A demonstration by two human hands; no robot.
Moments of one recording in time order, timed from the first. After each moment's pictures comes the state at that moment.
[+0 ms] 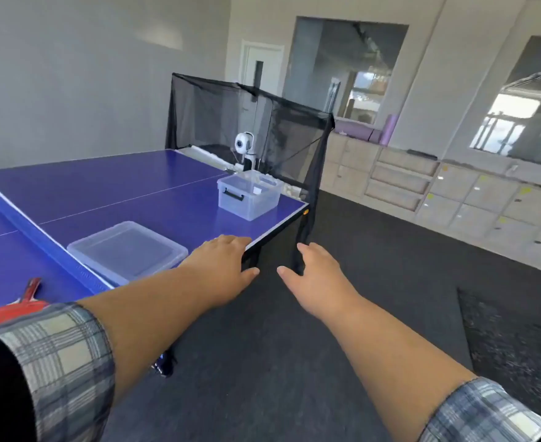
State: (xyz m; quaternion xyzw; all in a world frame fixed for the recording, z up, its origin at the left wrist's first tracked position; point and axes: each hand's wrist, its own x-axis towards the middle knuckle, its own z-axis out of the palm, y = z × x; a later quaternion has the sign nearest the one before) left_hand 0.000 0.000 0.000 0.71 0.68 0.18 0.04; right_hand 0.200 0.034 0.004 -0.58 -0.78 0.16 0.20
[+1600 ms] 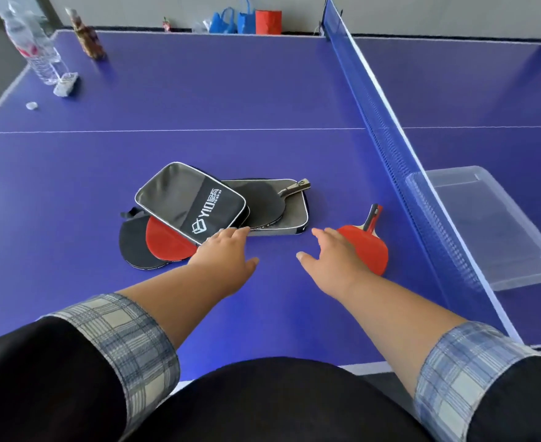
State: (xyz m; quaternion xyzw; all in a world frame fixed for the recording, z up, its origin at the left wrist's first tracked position) left_hand -0.576 -0.261 -0.241 0.25 0.95 0.11 0.16; right_hand -0.480 -0.060 -0.234 -0.24 -0.93 0.26 -0.09
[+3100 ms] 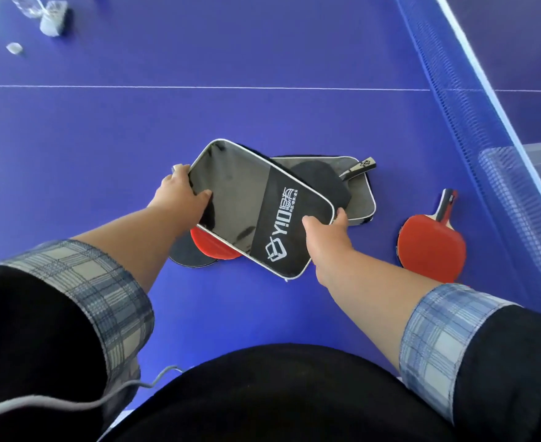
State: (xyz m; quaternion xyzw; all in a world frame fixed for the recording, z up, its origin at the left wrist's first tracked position) left_hand -0.775 -0.391 -0.281 0.04 0.94 0.27 0.20; right_hand -0.616 -0.190 -0.284 -0.55 -0.61 0.57 -0.01
